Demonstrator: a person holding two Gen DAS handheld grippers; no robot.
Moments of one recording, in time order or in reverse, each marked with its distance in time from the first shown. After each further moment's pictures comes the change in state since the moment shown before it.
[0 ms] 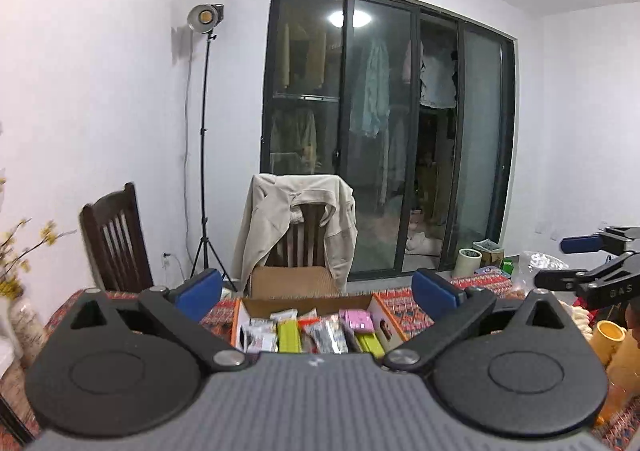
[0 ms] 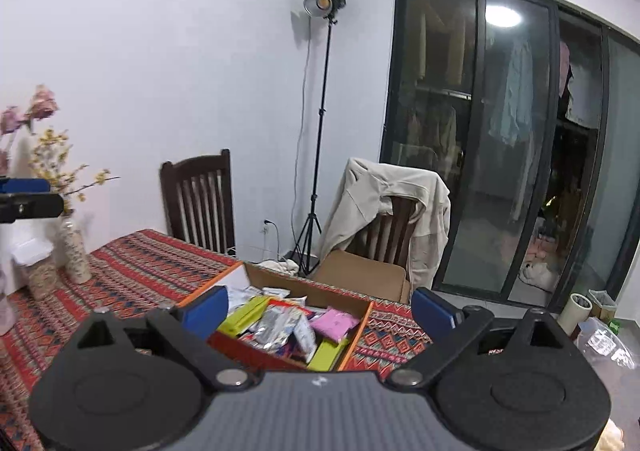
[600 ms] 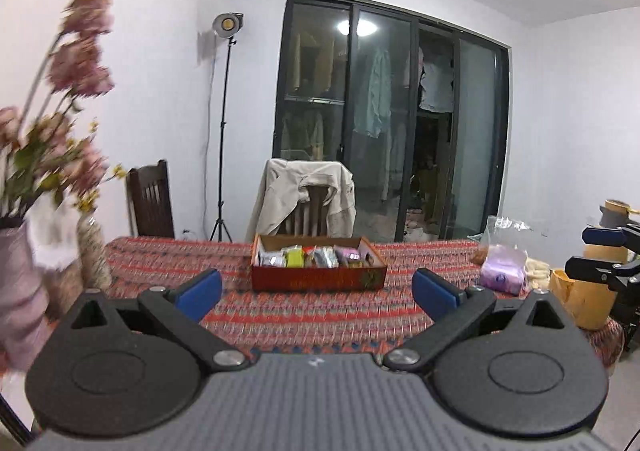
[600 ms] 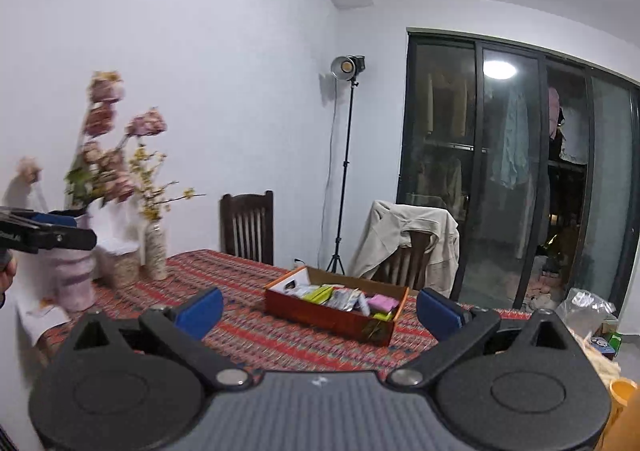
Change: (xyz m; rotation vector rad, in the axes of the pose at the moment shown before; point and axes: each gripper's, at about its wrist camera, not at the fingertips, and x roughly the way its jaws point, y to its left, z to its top) left arm -0.228 -0.017 -0.141 -0.025 -0.023 0.023; right arm -0.239 0.126 -0.156 -0.009 -0.192 0.028
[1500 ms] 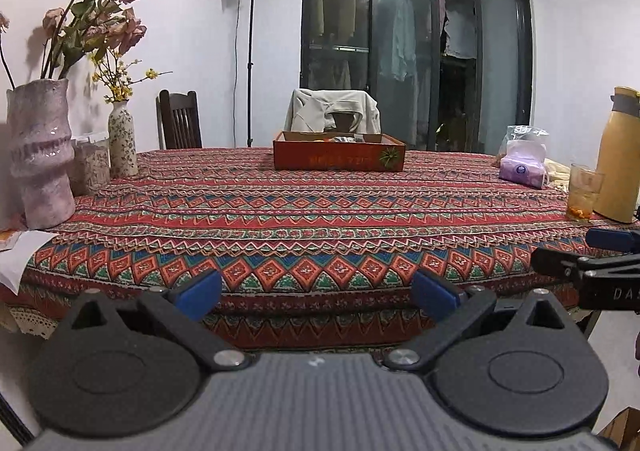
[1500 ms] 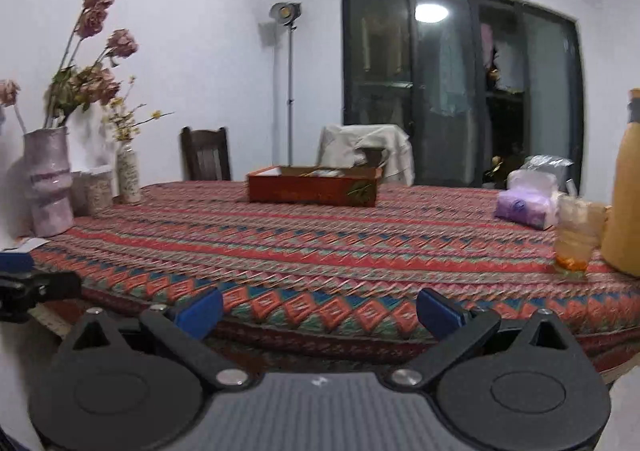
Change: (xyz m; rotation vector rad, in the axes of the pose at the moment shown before) left arm -0.035 -0.030 -0.201 0.019 0.118 0.108; right arm -0.044 0.110 -0.214 0.146 0.127 -0.177
